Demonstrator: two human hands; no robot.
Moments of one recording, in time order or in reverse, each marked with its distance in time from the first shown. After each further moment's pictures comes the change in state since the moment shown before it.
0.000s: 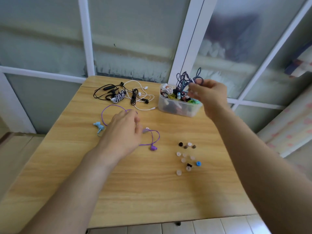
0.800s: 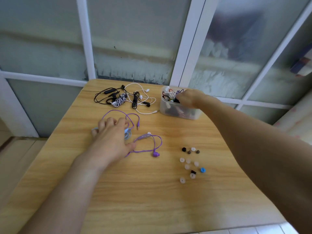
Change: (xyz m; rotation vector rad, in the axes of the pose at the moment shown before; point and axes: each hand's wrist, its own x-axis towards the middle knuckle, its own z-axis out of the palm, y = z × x) left_hand 0.008 -0.024 -0.007 0.311 -0.229 -0.167; right_hand 0.054 0.022 0.037 -1.541 -0.547 -0.093
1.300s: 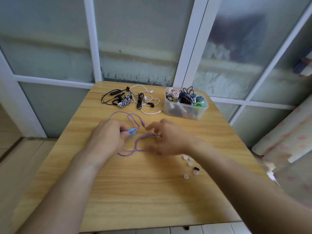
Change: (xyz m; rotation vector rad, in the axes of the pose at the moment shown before) left_hand -0.012 -0.011 -0.019 -0.176 0.176 -0.002; right_hand -0.112 -0.071 0.057 0.296 -0.001 -0.369
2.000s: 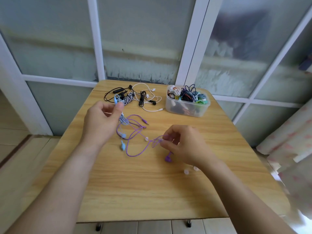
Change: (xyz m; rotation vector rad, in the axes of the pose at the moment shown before) left_hand 0.012 -0.012 -0.001 -0.655 0.333 -0.146; right_hand -0.044 0.015 0.014 0.274 0.305 0.130
